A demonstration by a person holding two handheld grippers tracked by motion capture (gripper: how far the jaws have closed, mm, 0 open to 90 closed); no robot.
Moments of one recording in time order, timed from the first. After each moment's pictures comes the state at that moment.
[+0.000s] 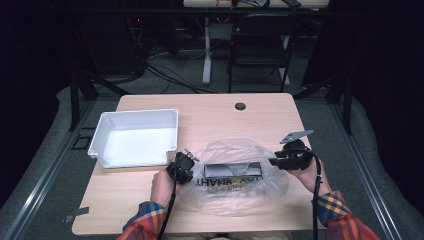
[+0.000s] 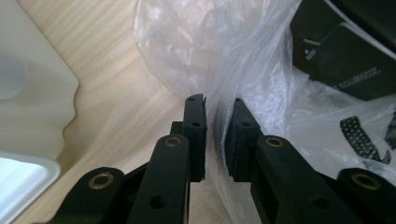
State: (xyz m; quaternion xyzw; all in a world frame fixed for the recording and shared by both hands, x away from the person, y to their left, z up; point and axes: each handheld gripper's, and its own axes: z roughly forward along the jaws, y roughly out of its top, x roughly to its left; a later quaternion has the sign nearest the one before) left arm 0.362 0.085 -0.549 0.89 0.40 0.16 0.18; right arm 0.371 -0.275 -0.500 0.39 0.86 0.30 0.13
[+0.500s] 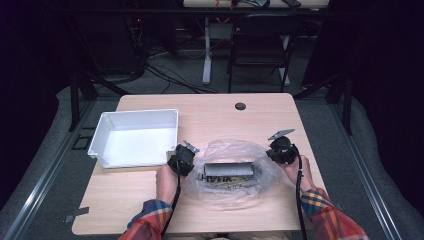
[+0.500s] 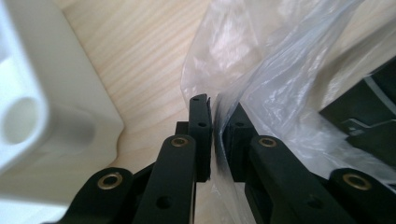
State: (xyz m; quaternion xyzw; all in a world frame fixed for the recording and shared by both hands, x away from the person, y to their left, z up) left arm 0.382 0.074 -0.554 0.86 0.42 0.22 0.19; right arm 0.416 -0.256 -0.550 0.44 0.85 0.23 0.19
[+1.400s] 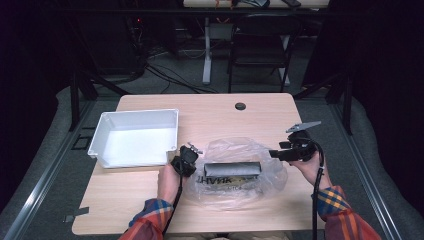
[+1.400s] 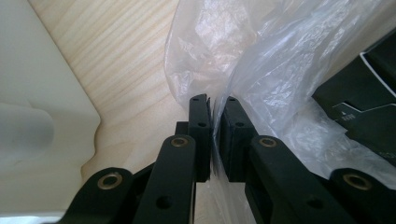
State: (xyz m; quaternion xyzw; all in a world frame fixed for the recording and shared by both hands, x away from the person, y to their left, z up) left arm 0.383 0.072 -0.553 0.87 0.42 0.19 0.18; right arm 0.386 -0.288 -0.481 0.44 0.82 0.34 0.12
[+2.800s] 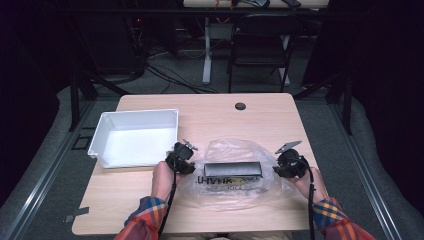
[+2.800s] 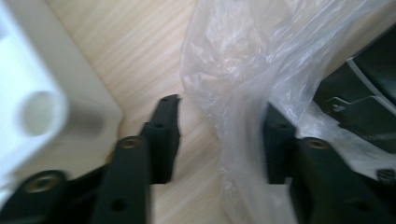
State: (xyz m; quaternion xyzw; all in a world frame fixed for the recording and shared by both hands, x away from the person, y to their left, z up) left arm 0.383 0.093 -0.527 0.87 0.42 0.17 0.20; right arm 0.368 -0.277 -0.538 0.42 0.87 0.21 0.16
